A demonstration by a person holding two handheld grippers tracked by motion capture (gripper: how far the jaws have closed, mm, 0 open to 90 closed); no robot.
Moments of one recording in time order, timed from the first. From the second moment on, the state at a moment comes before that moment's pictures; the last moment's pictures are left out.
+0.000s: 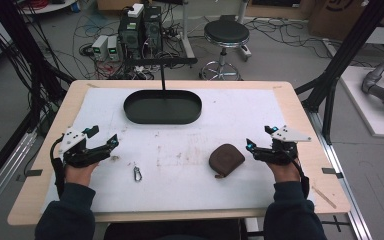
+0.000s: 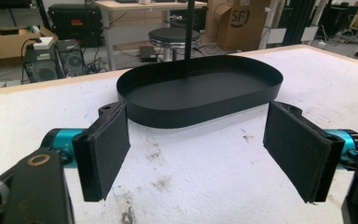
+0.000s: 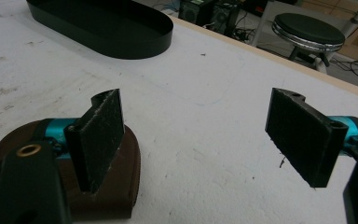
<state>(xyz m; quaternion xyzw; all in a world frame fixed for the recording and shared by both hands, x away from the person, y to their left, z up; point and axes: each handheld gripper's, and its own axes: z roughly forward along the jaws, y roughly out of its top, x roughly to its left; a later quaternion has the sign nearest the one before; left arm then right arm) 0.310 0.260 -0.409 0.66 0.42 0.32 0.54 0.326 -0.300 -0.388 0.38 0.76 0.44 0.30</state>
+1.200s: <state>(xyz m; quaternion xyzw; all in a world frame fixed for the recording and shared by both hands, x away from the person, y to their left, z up) 0.294 0.215 -0.413 0.73 0.43 0.22 0.48 0.326 -0.301 -0.392 0.39 0.76 0.43 0.31</state>
